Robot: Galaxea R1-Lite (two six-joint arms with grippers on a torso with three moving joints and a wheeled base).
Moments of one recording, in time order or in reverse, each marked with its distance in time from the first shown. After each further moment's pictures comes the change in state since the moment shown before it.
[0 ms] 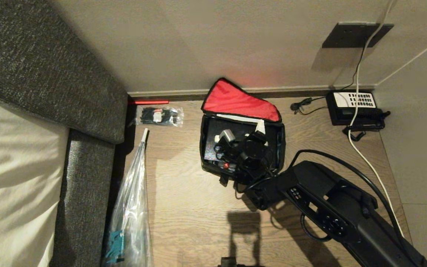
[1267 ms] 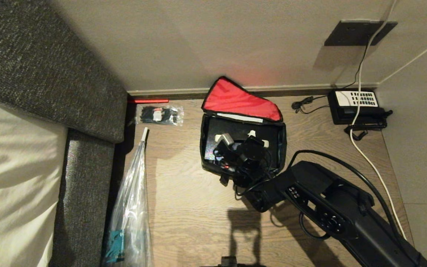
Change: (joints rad) left arm 0.000 0.000 0.000 0.000 0.000 0.000; right arm 0.014 -0.044 0.022 -0.024 -0.004 -0.004
